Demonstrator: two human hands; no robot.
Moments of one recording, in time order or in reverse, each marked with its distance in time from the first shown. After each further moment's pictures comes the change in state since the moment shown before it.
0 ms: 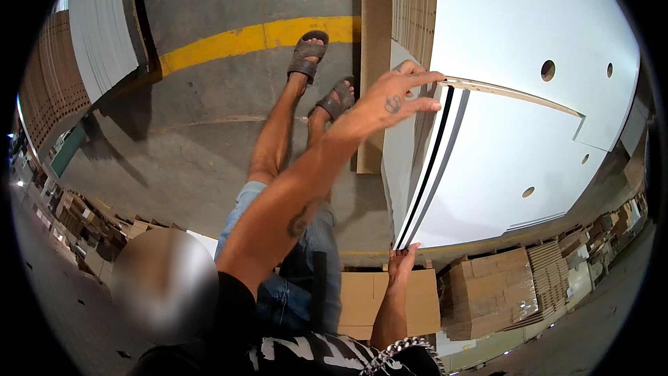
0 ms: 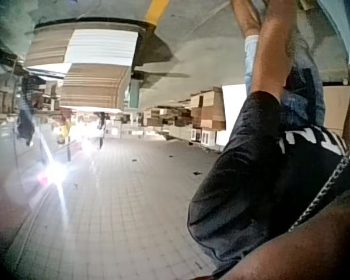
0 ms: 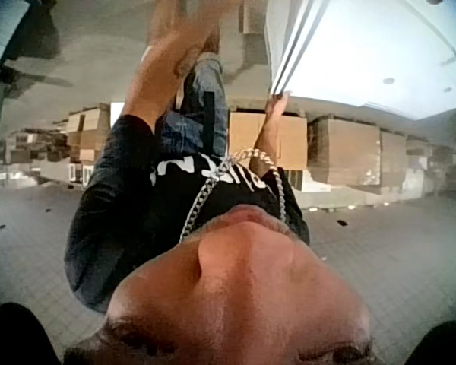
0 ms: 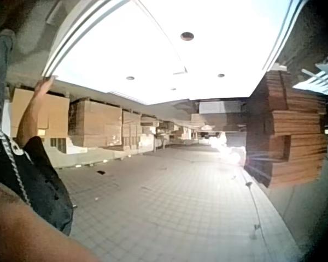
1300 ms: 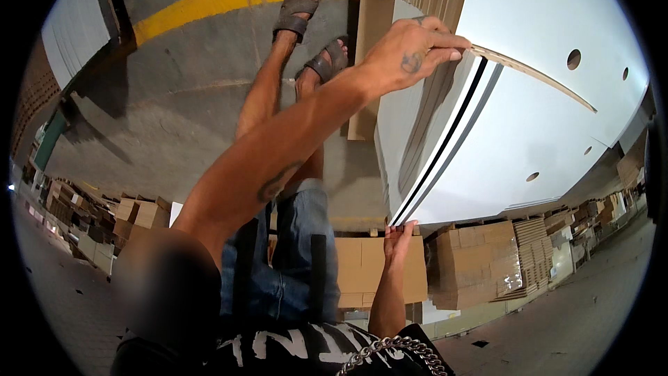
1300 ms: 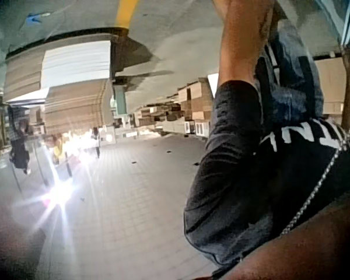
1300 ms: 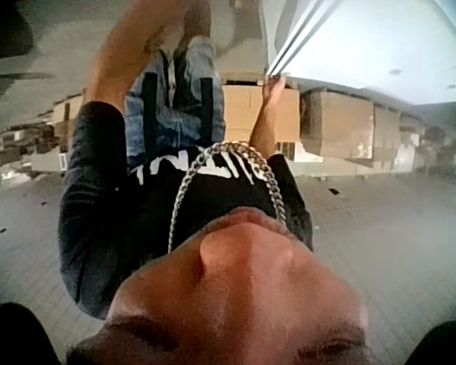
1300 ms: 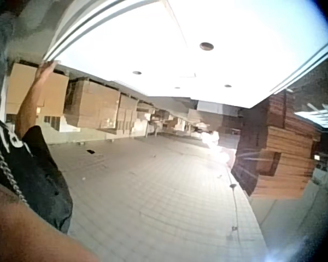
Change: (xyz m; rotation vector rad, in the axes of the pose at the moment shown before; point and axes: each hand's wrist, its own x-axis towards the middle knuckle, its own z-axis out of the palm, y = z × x) left_hand 0.012 -0.028 0.002 0.080 0.145 0.220; right_hand -0.010 -0.005 0.008 -0.021 -0.043 -0.036
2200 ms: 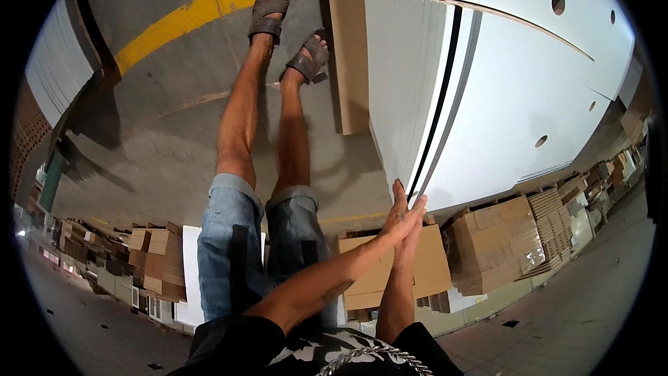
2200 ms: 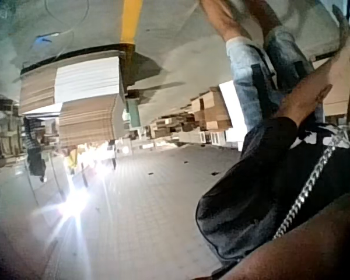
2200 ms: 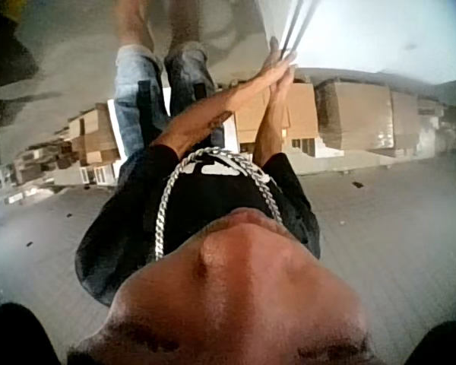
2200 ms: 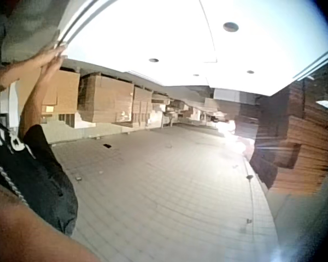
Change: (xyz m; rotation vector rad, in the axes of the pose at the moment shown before) left_hand -0.276 0.051 0.229 -0.590 -0.154 -1.160; right_hand 0.021 0.014 -0.021 0.072 -0.178 -0.001
